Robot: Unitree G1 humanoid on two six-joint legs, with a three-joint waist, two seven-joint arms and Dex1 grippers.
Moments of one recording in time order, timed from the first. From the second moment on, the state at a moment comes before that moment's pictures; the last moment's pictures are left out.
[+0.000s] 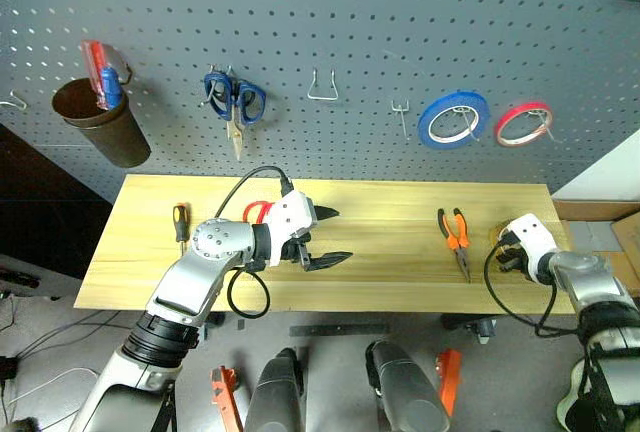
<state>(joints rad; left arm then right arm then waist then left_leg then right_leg) -0.42 0.55 -0.22 -0.11 -0.21 0.29 -0.97 -0.40 -0.70 0.01 0.61 -0.06 0.31 0.65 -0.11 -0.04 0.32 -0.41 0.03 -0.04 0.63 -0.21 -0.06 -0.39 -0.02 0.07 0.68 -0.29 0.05</state>
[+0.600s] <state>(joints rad) -0.36 0.50 -0.03 -0.17 -0.36 0.37 -0.84 0.00 -0.52 0.24 -0.80 -0.37 0.50 0.33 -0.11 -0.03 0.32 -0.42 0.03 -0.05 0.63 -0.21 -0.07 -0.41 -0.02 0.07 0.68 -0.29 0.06</state>
